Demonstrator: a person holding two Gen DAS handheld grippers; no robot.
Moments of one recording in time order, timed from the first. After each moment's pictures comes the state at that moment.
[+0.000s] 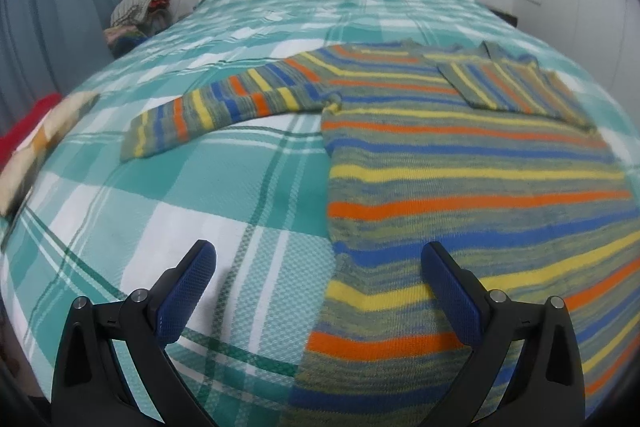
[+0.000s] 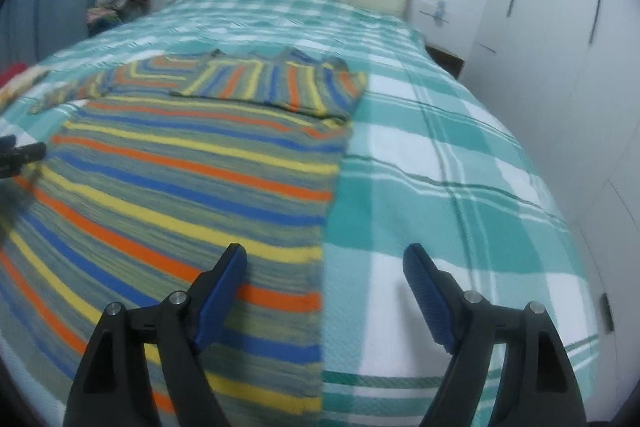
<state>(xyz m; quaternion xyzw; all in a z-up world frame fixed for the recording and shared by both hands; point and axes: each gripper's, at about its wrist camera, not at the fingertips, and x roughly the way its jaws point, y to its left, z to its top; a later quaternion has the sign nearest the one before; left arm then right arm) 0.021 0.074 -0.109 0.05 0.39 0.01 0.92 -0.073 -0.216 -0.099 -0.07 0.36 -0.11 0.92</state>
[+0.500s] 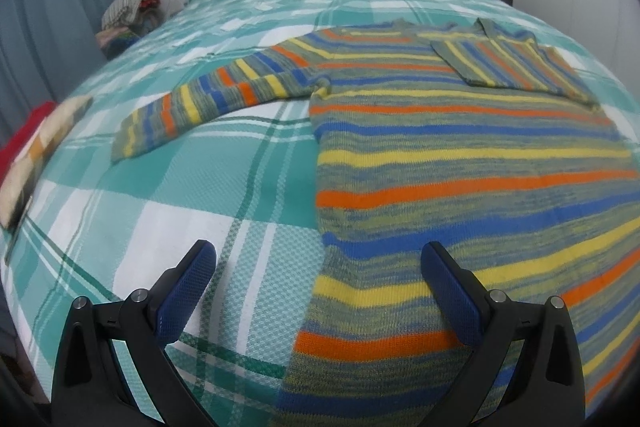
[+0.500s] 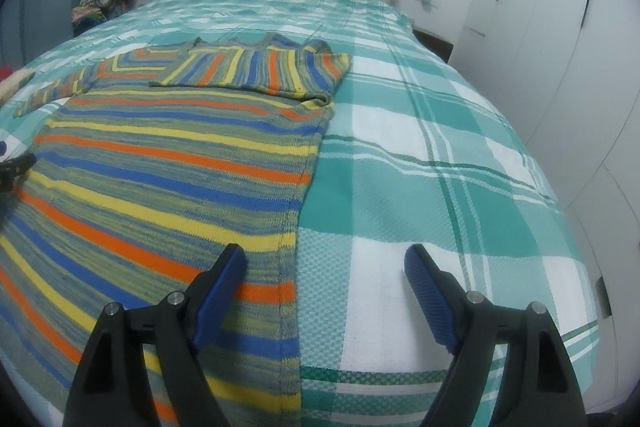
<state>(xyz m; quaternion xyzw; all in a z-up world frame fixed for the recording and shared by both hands) 0.026 0.070 -0.114 0.06 0.41 0.00 0.91 -0.078 -0.223 -0.110 -0.06 0.37 -0.13 0.92</state>
